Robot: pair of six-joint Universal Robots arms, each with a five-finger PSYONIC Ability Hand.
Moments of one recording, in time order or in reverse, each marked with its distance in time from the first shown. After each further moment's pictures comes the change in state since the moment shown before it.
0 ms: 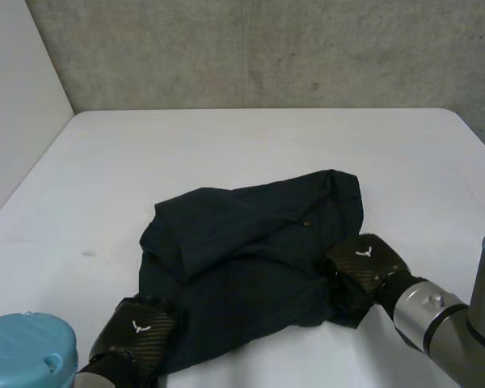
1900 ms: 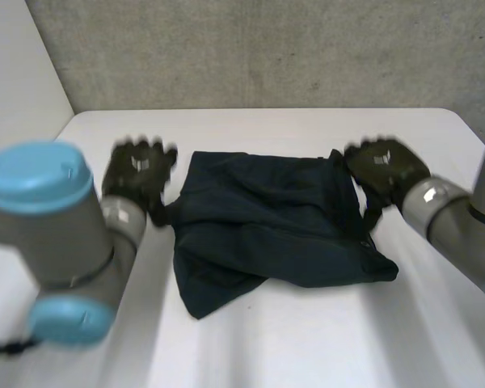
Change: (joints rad) left arm 0.124 -0.212 0.554 0.101 -0.047 0.090; right arm -0.010 0.108 -0.487 0.228 0.128 -0.194; left_hand -0.026 -0.023 -0.015 -0.028 -0.020; right_hand -0.758 -0.950 -0.939 -0.949 -0.883
